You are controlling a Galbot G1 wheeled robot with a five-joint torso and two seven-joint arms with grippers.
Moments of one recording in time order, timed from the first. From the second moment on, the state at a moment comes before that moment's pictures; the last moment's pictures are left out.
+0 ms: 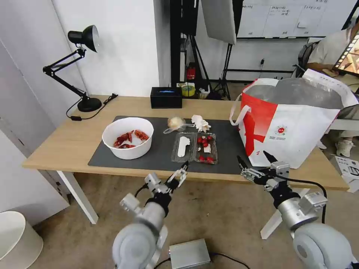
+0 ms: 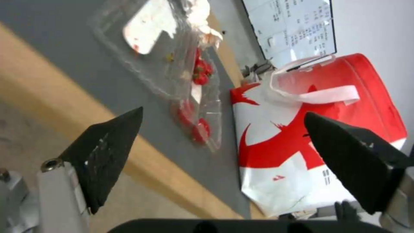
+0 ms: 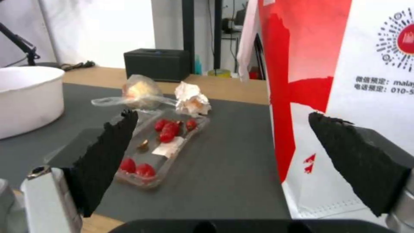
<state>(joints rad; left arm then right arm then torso) 1.29 -1.49 -0.15 -2.14 -1.18 0.27 -0.46 -1.54 1.08 0.63 2.22 0.49 -0.16 -0.01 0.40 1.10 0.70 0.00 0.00</state>
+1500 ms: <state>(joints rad) 1.04 -1.56 -0.12 -1.90 -1.28 0.27 -0.67 -1.50 1.10 0.63 2.13 0.49 -0.14 0.00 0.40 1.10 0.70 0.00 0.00</state>
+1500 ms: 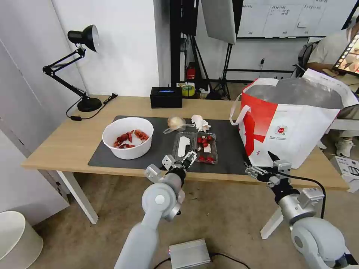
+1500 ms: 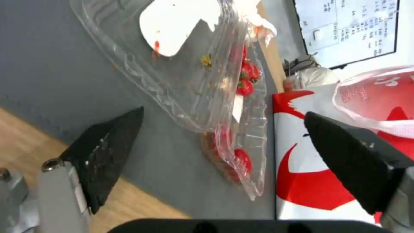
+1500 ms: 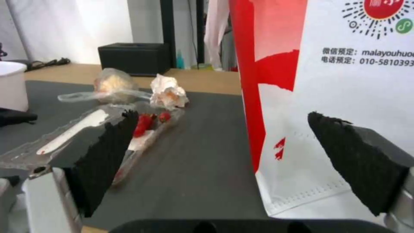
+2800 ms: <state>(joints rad) 1.01 -1.47 -0.09 -1.78 -1.05 0.23 -0.47 -1.48 1.11 0.63 2.11 0.49 -0.12 -0.01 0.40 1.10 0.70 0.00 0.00</state>
